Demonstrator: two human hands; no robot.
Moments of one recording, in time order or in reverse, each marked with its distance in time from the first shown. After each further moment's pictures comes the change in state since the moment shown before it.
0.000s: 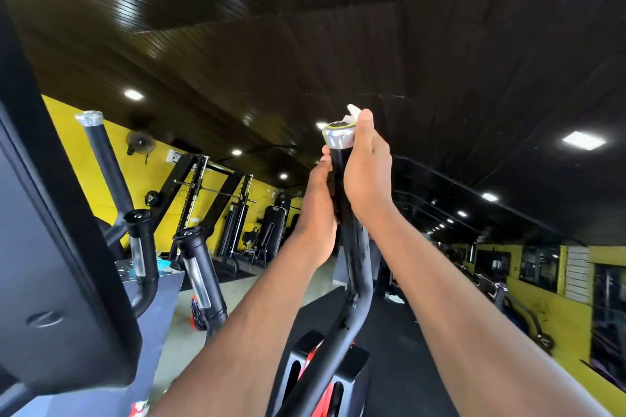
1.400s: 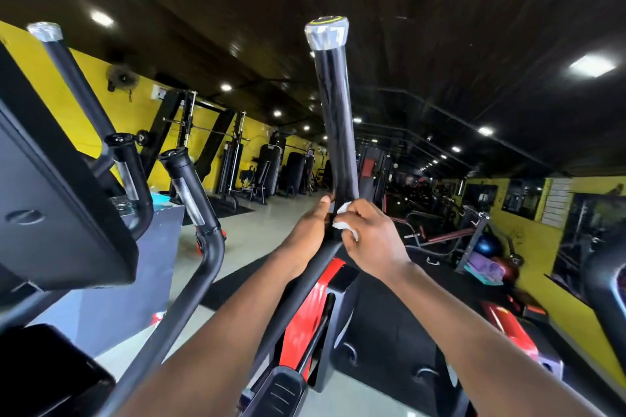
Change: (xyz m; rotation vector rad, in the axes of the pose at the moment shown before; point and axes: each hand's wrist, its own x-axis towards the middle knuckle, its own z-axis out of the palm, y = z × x) left_hand -0.081 -0.105 -0.043 0.513 0.086 -0.439; right_hand -0.138 0.166 -0.094 -0.808 -0.395 -0.462
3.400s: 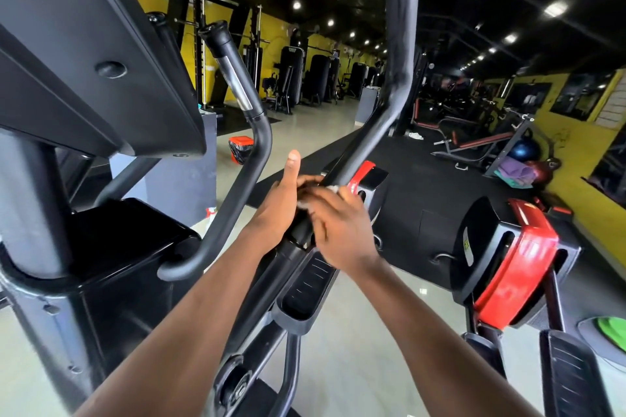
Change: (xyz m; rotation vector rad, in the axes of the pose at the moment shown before) left_hand -0.113 -0.097 -0.098 0.145 0.042 -0.169; right_hand -0.108 -0.175 0.049 0.127 -0.047 0.102
